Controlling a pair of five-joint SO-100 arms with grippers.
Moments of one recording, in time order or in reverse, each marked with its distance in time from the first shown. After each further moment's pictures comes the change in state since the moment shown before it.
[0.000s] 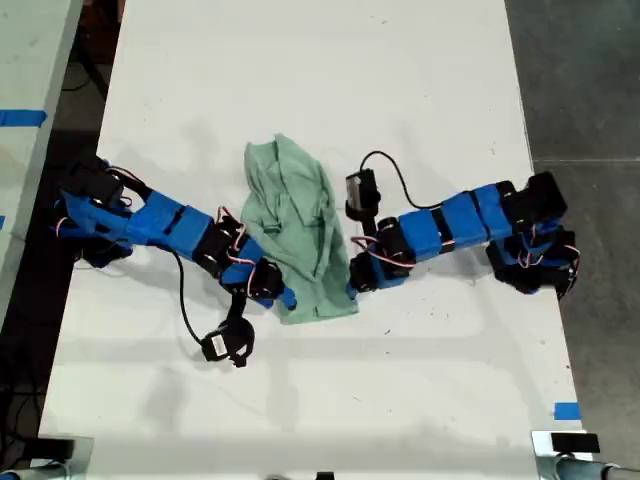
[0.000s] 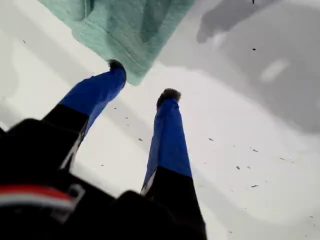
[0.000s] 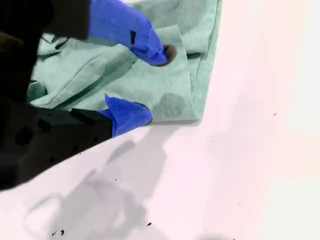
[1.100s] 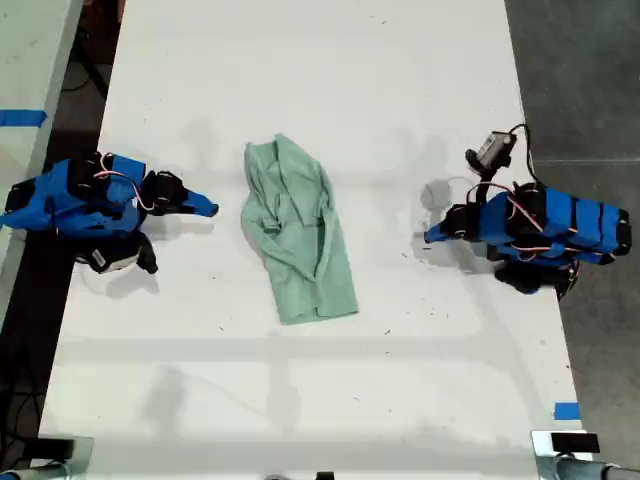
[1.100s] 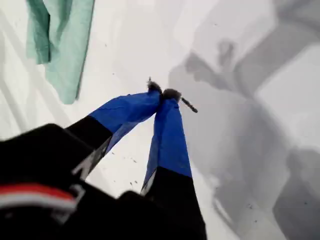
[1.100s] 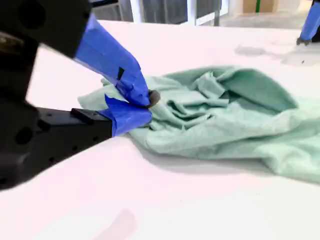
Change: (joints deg) arm 0 -26.9 121.8 93.0 -0.8 21.2; arm 1 24.0 116.9 95.7 -9.1 -8.1
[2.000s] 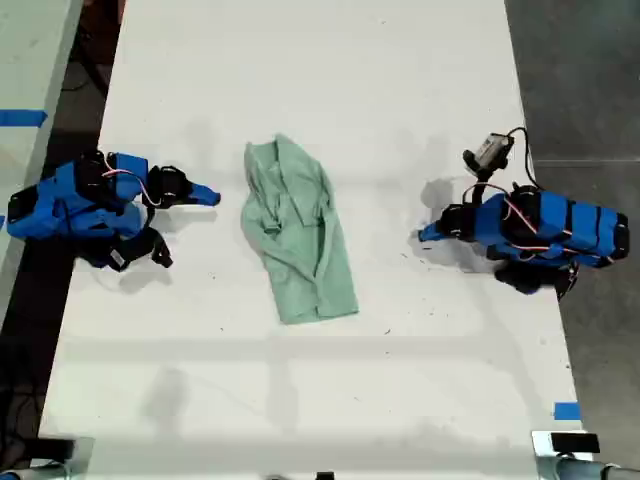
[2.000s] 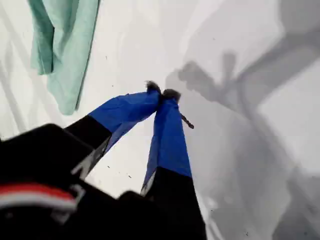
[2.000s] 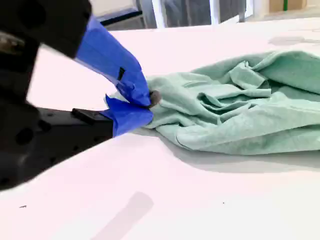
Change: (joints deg) arm 0 -8.5 5.5 7.6 -1.7 8.0; arm 1 2.3 4.8 10.2 -6.2 -1.4
